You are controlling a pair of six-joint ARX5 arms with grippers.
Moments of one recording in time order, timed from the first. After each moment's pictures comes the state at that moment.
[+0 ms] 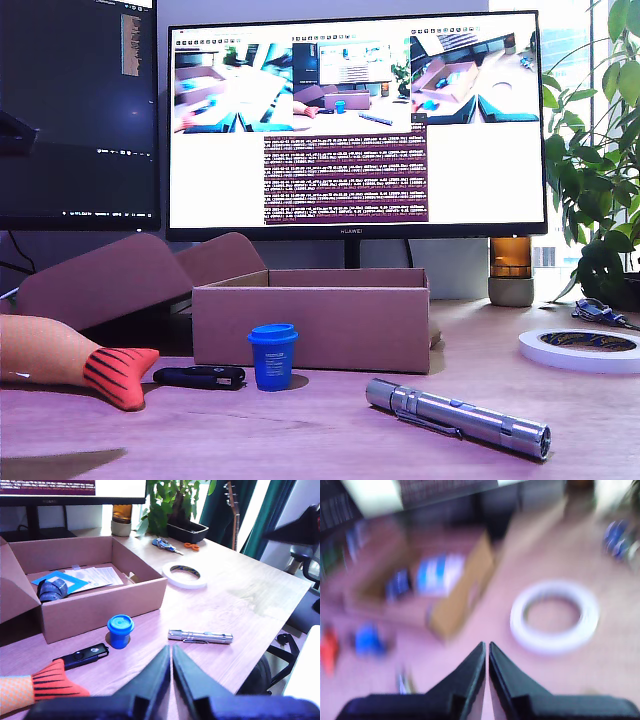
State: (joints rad) left arm -0.58 0.15 0.16 -0.24 0.36 -0.18; right arm 0.18 0.47 0.45 -0.54 -0.23 0.14
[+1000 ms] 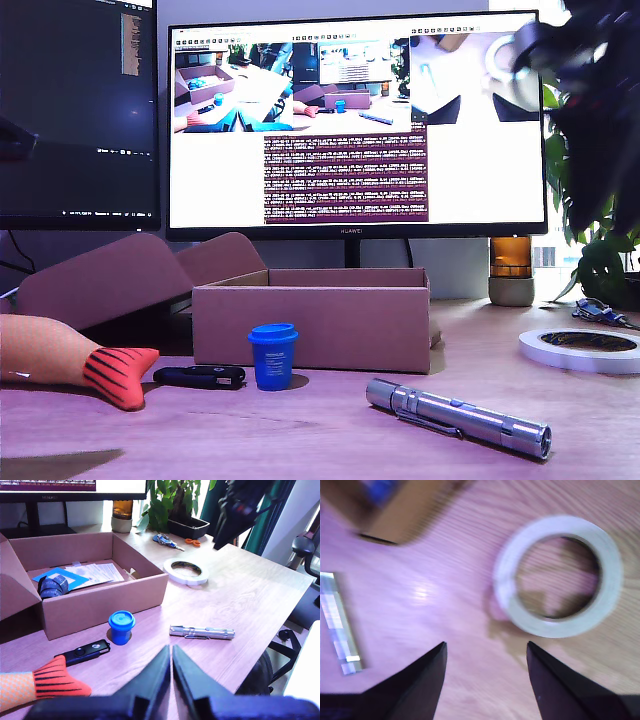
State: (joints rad) left arm -0.58 0.15 0.16 -0.25 0.36 -0.16; right arm 0.22 1.54 1.20 -1.00 -0.11 -0.32
